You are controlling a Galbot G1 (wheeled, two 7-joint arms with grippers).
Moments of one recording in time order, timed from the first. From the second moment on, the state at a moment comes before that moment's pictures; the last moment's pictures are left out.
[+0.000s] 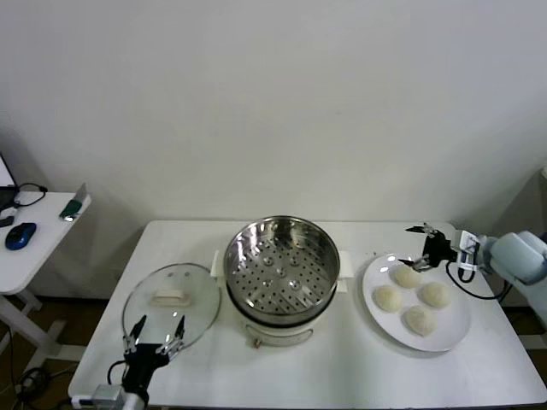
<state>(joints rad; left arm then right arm) 1.72 -1.40 -0.65 -2.04 -0.19 0.10 0.03 -0.12 0.45 -0.57 1.30 0.14 -0.03 -0.91</state>
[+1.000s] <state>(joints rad) 1.72 -1.40 -0.66 -2.01 -0.19 0.08 0.03 0.14 0.82 -1.01 0.79 0.02 0.00 -1.10</state>
